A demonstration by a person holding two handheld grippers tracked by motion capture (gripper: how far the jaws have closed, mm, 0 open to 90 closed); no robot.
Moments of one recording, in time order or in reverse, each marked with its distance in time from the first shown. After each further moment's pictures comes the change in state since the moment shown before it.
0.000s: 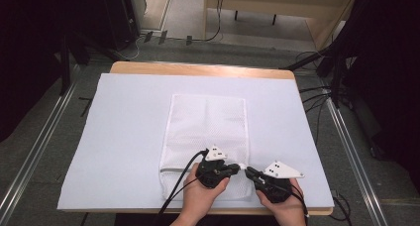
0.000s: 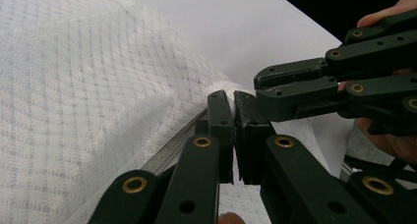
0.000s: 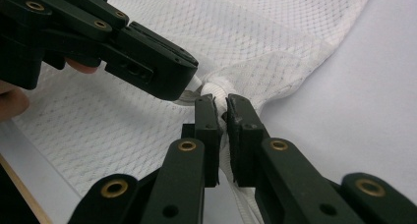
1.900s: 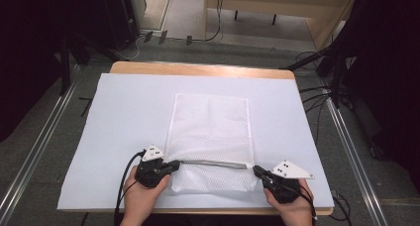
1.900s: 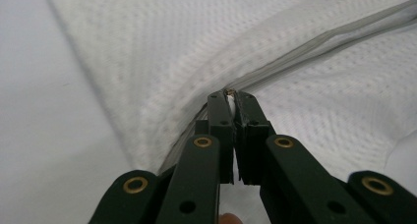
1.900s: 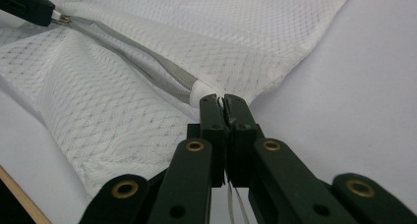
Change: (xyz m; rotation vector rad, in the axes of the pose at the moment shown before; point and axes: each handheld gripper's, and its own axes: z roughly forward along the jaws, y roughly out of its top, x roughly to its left) left arm 0.087 -0.053 -0.120 0.020 0.264 -0.084; right arm -0.007 0.005 -0.019 -0.013 -0.057 0.001
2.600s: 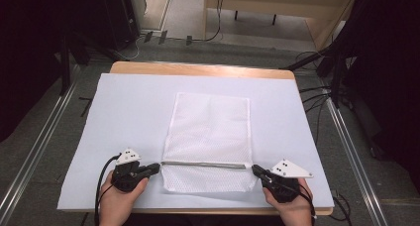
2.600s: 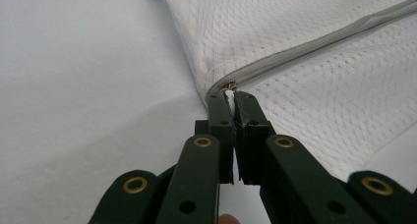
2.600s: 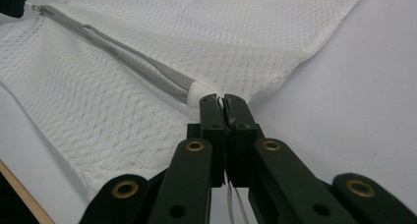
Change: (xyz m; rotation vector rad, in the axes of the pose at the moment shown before) left arm 0.031 -0.019 -0.033 -0.001 0.020 -0.032; right arm 0.002 0.004 0.001 0.000 0.011 -0.006
